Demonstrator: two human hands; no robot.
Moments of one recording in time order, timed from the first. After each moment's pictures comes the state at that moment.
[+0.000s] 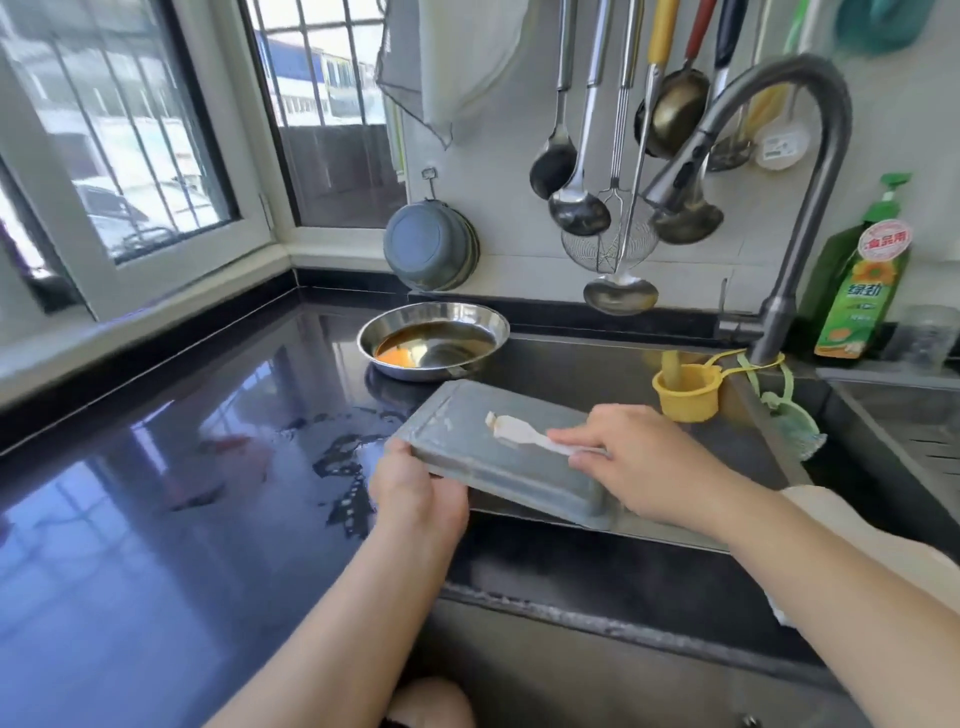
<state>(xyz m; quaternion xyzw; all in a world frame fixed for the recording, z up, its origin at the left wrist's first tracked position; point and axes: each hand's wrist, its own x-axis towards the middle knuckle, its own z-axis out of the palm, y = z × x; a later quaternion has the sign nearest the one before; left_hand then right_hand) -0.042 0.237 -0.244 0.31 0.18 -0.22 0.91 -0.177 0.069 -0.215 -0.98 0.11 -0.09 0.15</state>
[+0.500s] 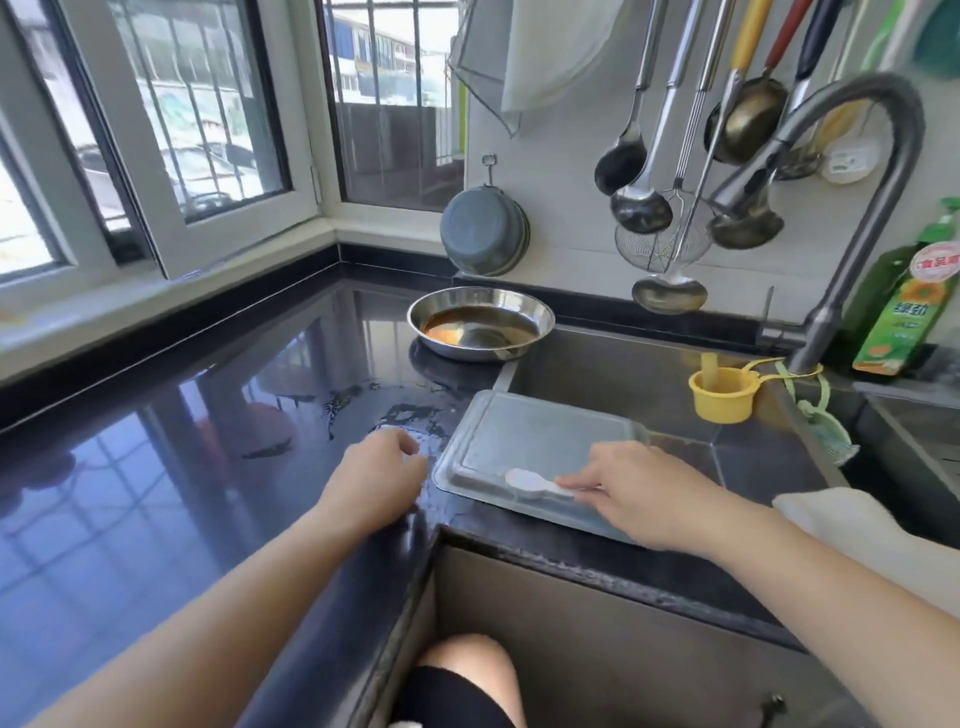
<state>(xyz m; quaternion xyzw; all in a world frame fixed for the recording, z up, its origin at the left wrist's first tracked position) 0.008 0.361 -0.263 0.90 -0.18 -0.13 0.38 -0.160 0.132 -0.232 -1.00 0.08 0.05 0.04</state>
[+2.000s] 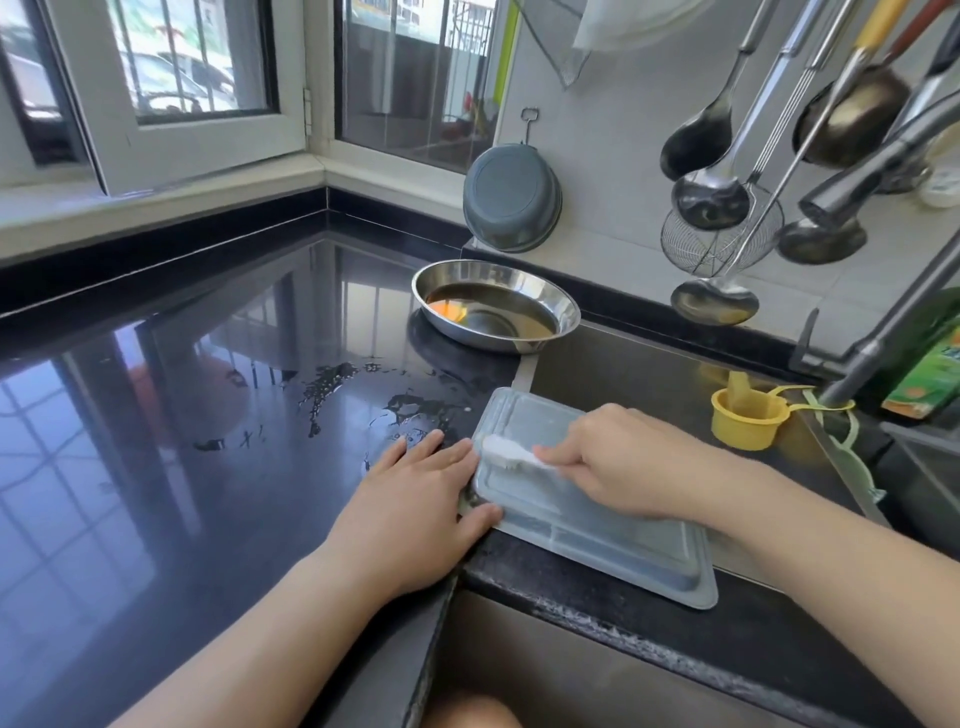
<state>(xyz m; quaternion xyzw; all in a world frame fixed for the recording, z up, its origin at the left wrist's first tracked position) 0.032 0.348 -0.305 0.88 -0.45 -0.04 0.15 -0.060 0.137 -0.224 -0.99 0.05 0.12 -0.05</state>
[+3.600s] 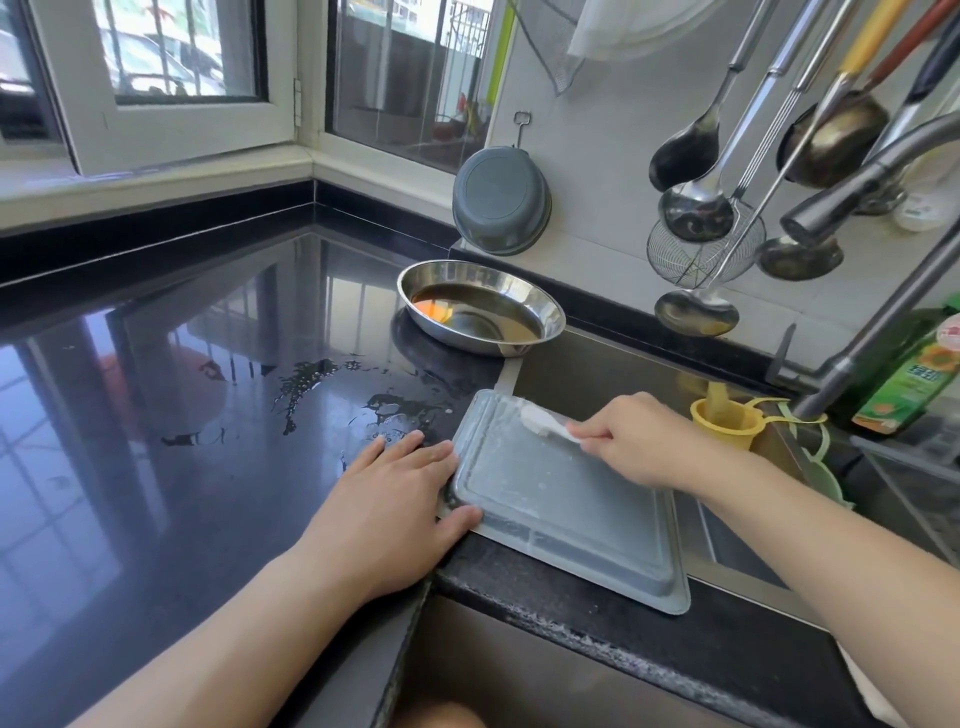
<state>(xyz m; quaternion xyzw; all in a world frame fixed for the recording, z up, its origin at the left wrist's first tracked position) 0.032 0.345 -0.303 0.88 -0.44 -0.04 0.17 -0.056 0.081 -0.226 -0.98 0.20 0.08 0.04</state>
